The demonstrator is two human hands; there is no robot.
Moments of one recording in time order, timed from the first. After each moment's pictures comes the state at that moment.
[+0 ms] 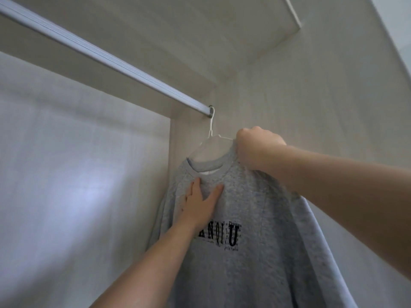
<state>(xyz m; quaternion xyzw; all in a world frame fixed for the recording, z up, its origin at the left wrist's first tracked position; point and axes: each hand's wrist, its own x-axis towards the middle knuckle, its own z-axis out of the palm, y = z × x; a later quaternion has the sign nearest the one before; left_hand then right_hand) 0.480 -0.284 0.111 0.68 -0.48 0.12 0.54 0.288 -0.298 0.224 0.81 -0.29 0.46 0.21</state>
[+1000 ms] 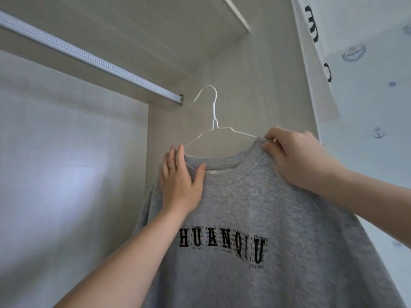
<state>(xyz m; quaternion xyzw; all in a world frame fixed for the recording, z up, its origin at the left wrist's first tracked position) 0.372 -0.254 0.076 0.59 -0.46 0.40 0.53 0.108 -0.310 0.124 0.79 -0.17 0.57 0.15</state>
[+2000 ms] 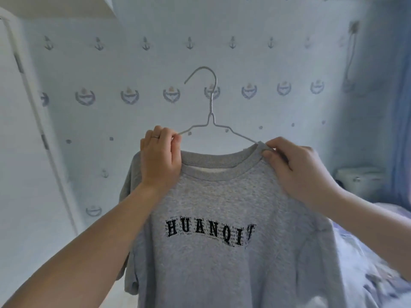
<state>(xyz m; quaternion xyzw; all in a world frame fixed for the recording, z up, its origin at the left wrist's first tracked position) -0.217 -0.413 -0.136 0.34 -0.69 0.21 0.60 -0.483 -0.274 -0.133 0.69 -0.52 0.48 0.13</state>
